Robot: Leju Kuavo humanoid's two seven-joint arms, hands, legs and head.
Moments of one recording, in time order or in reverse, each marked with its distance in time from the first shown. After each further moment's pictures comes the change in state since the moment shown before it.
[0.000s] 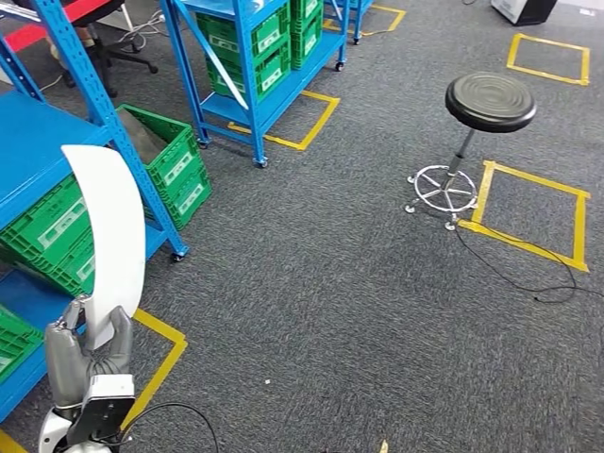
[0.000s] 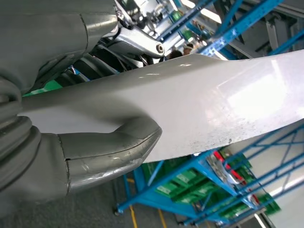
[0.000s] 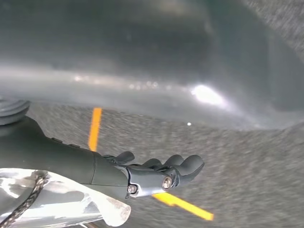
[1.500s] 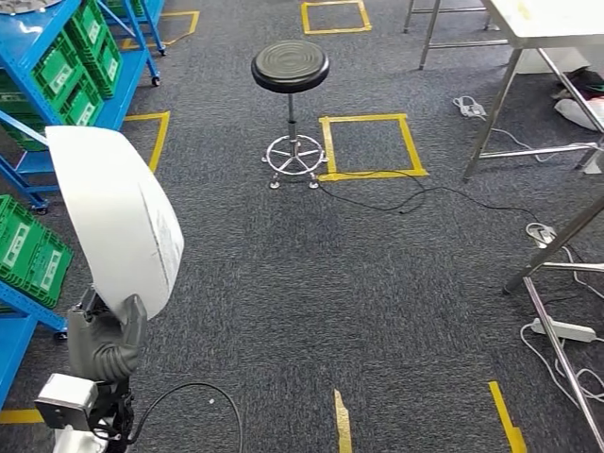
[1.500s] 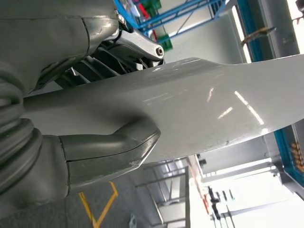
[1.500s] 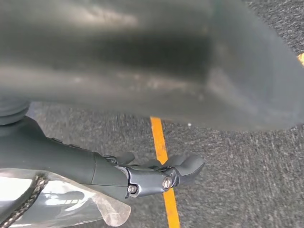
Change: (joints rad) left arm -0.101 0.051 -0.041 0.060 0.384 -0.304 -0.118; right arm 0.047 -0.003 0.088 0.034 -0.123 0.163 0.055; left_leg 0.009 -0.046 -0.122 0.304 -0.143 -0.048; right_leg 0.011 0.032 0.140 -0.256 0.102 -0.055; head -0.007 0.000
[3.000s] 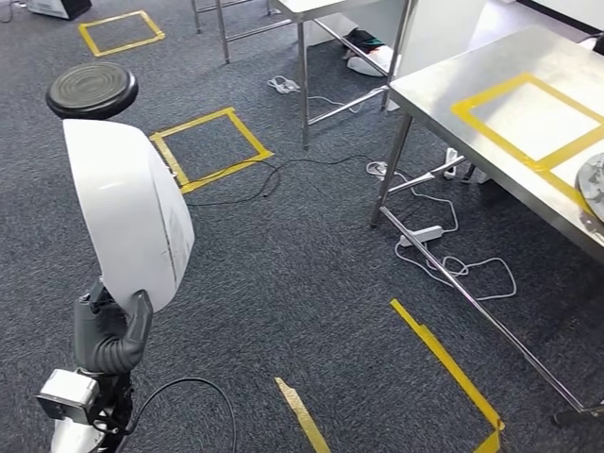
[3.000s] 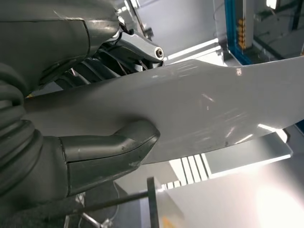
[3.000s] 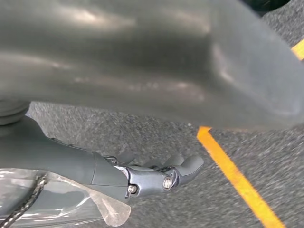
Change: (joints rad) left arm -0.044 0.016 -0.003 0.019 -0.023 -0.095 -0.014; right arm 0.015 -0.001 0.006 0.008 0.049 0.068 -0.018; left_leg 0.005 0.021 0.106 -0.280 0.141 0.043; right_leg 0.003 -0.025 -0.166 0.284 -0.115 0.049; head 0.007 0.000
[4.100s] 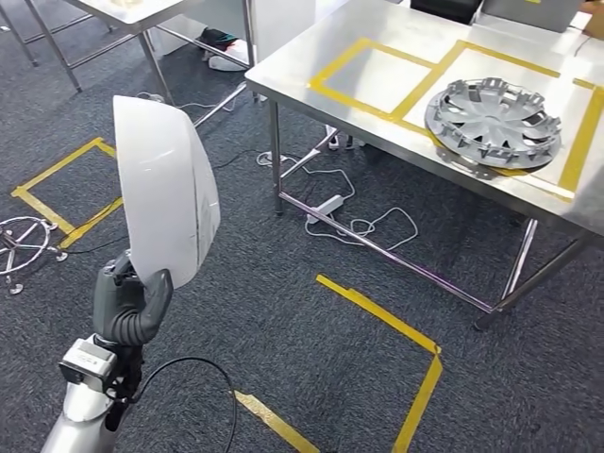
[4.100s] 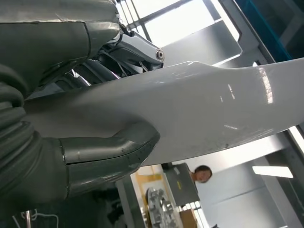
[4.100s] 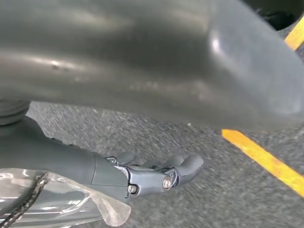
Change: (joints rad) left arm -0.147 0.042 -0.043 0.091 0.012 -0.045 0.002; right arm -0.042 -0.030 -0.008 0.092 0.132 -0.061 -0.079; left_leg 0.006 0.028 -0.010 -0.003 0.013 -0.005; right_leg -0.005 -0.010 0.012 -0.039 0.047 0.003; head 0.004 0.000
